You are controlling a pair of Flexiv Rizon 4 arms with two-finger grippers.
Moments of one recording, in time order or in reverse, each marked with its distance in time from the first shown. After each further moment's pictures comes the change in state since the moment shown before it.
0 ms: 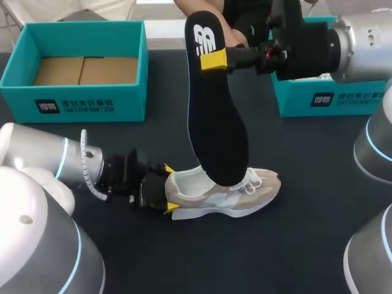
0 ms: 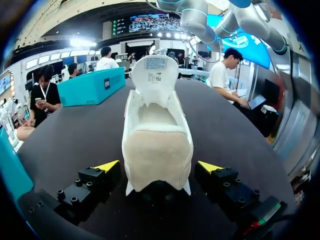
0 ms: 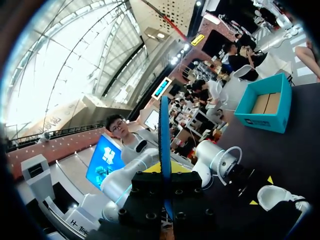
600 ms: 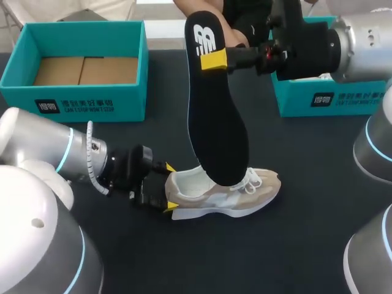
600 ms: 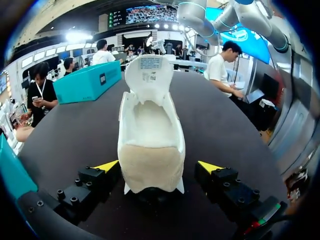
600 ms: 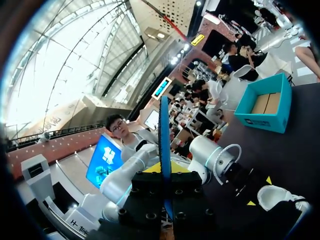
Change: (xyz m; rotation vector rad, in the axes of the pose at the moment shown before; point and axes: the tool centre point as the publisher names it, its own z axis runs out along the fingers) left arm 0.005 -0.011 -0.010 -0.106 0.016 0.007; right arm 0.000 0.000 0.000 0.000 0.000 0.000
